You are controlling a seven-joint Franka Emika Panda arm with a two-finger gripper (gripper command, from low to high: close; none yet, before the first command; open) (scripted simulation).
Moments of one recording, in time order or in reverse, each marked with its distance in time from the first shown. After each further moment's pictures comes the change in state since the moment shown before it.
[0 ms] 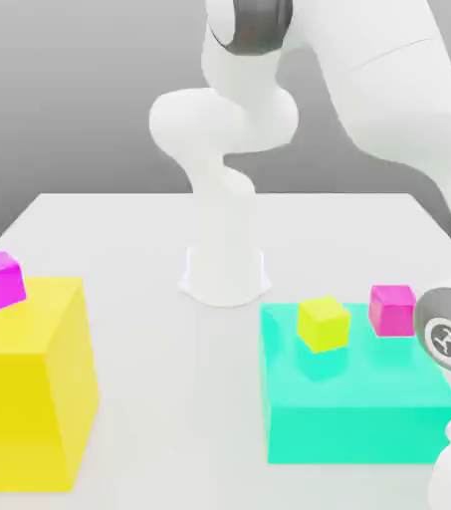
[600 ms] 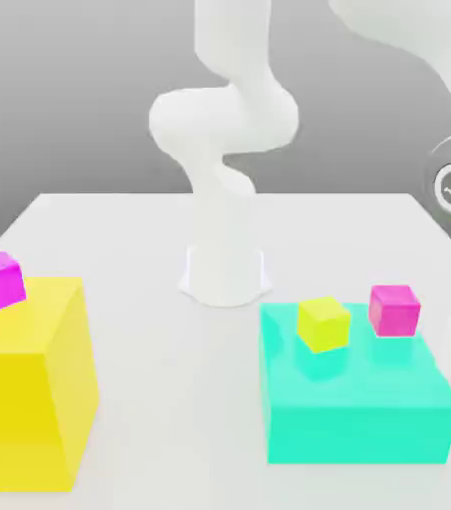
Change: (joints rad) arm -0.049 -0.473 0.139 -0.288 0.177 -0.183 -0.110
